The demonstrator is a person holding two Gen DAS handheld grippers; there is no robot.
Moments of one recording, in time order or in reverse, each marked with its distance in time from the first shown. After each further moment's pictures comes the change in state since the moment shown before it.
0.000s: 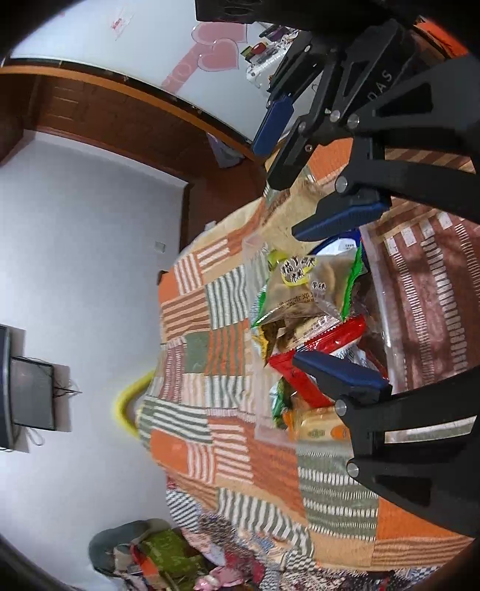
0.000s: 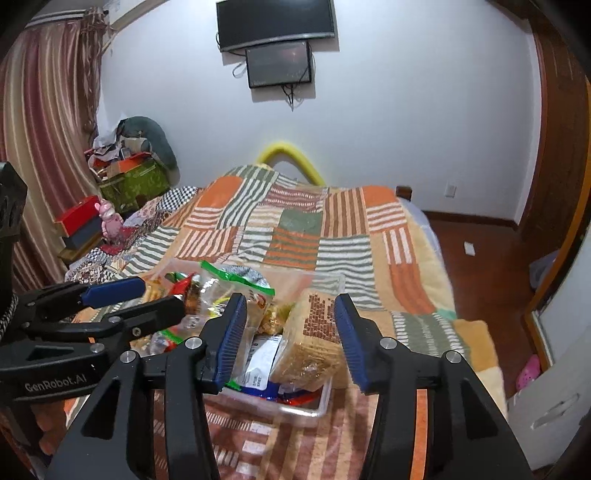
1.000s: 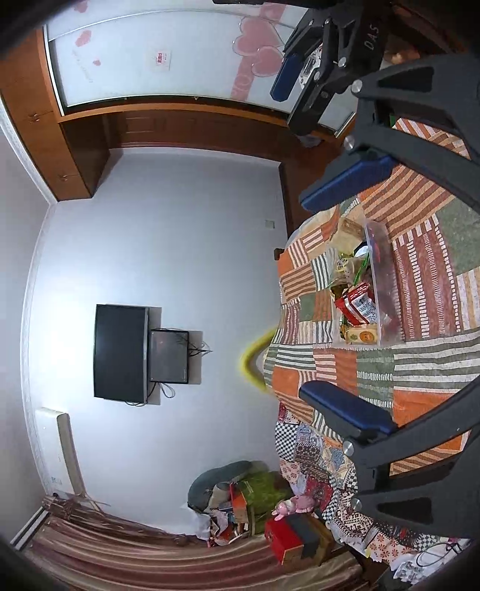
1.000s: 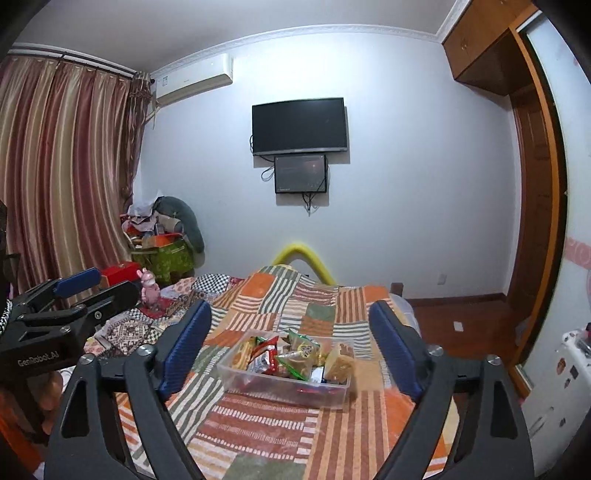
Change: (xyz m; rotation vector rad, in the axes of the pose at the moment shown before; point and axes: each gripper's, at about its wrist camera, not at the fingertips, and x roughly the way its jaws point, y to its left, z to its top) left arm -0.277 -0.037 -0.065 0.075 -0.487 0.158; right arm -0.200 0.073 -0.013 -0.046 -0.381 0.003
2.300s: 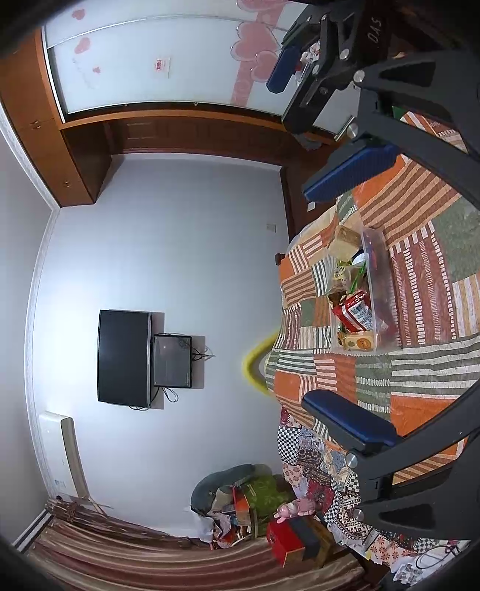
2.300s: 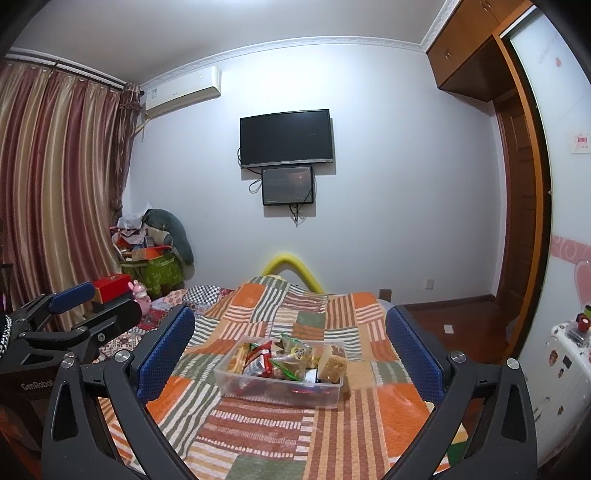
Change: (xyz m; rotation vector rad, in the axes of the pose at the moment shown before) left arm -0.011 -0.007 -0.012 0.009 -0.011 -0.025; right arm -0.028 0.006 -0.014 0.024 -0.053 -0.052
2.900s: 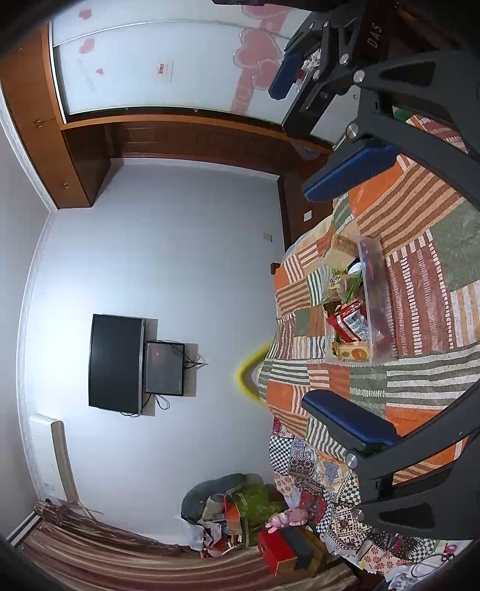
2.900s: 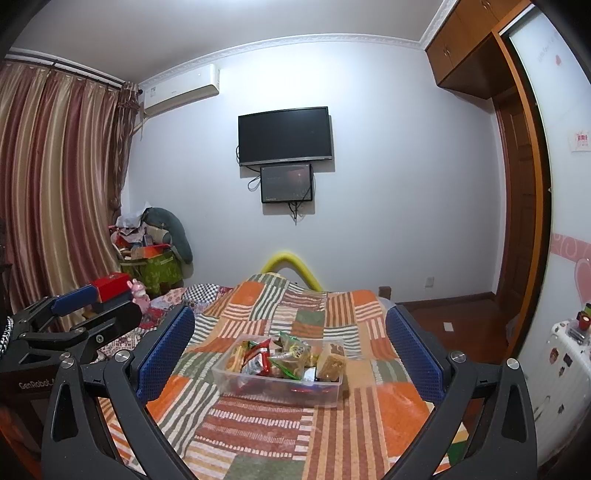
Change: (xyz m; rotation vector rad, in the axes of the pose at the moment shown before) left arm 0.010 0.002 -0.001 -0.025 0.027 -0.037; right arm 0.004 -0.002 0.001 0.004 0.013 -0.002
